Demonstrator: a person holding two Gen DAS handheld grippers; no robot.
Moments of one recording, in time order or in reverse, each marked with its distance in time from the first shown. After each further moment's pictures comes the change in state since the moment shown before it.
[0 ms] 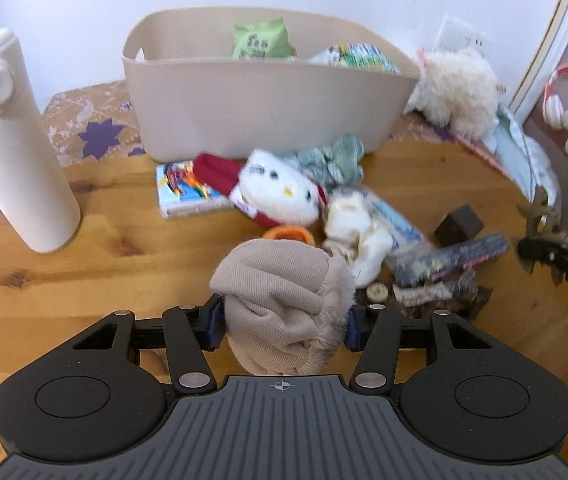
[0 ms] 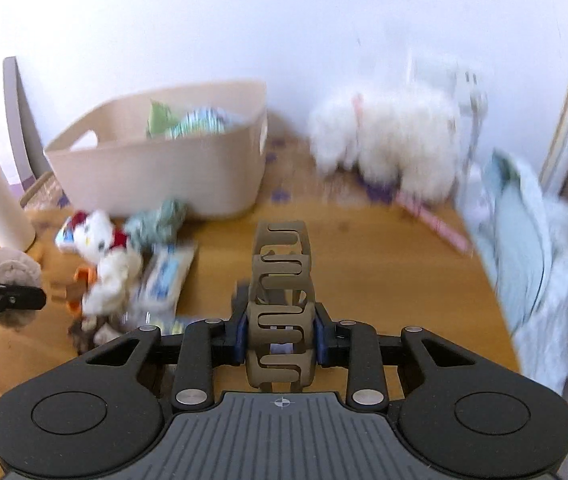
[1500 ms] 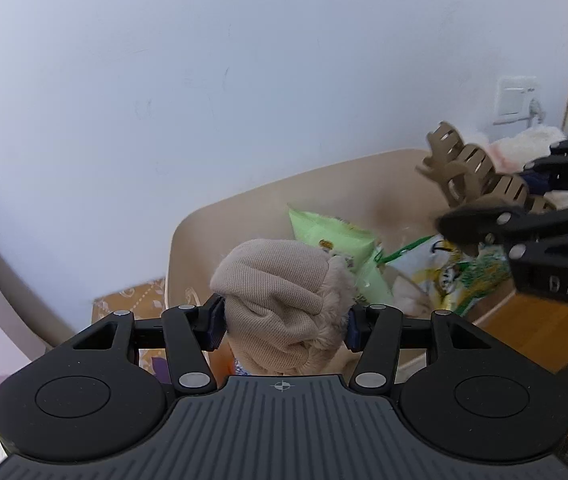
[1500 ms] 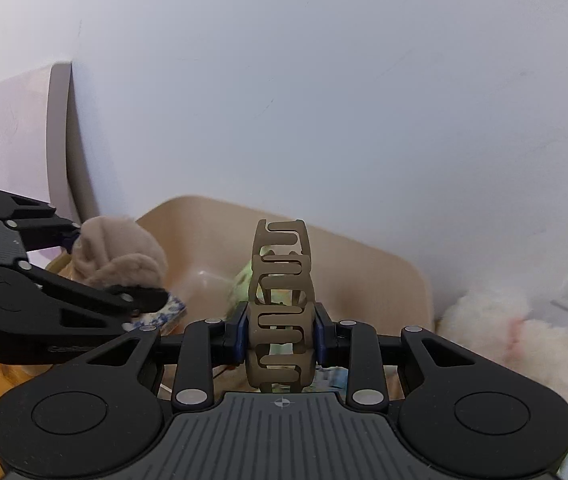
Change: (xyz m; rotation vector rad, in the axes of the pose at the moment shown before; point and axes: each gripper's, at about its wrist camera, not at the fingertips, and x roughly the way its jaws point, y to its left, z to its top) left arm 0.042 0.027 0.187 0.242 -0.156 0.177; right arm 0.116 0.112 0.187 -0.283 -0.064 0.166
